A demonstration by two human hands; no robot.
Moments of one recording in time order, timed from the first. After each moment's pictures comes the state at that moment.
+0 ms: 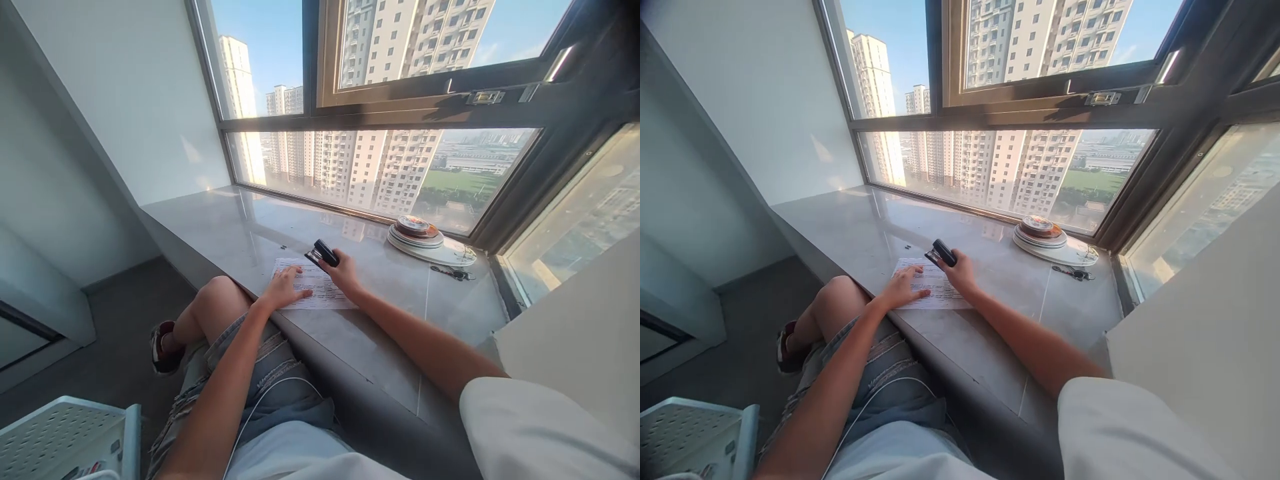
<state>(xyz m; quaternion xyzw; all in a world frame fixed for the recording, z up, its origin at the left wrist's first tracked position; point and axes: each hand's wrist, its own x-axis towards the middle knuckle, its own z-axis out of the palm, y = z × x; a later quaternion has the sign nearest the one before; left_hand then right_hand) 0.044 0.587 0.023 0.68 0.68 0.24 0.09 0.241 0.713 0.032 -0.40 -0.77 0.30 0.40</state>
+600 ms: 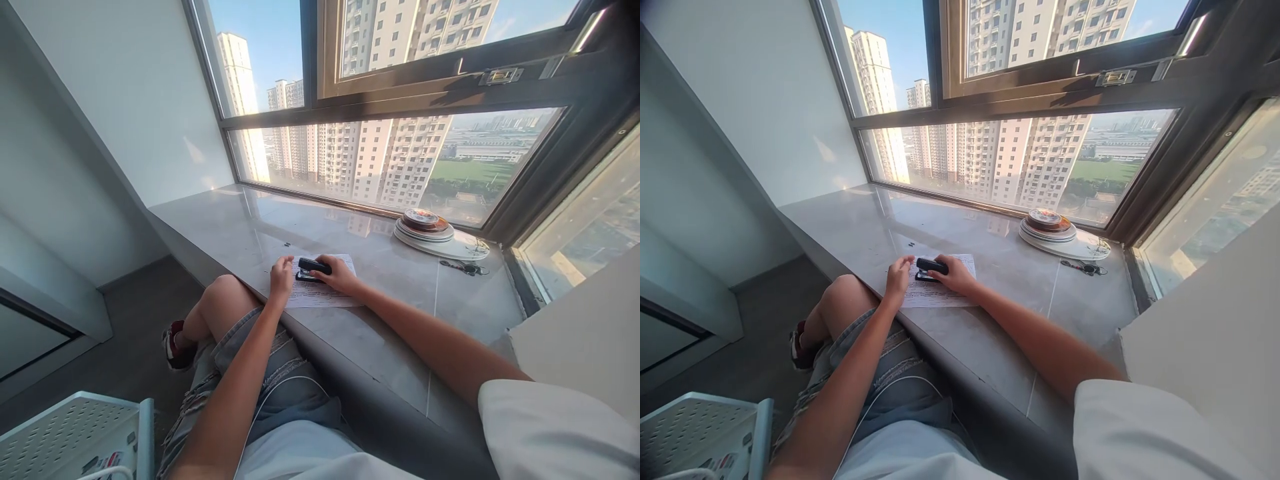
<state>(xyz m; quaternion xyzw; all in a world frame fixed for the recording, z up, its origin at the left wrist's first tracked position) 0.046 0.607 0.016 0.44 0.72 0.51 0.16 0.237 0.707 0.027 -0.25 -0.87 0.31 0.28</state>
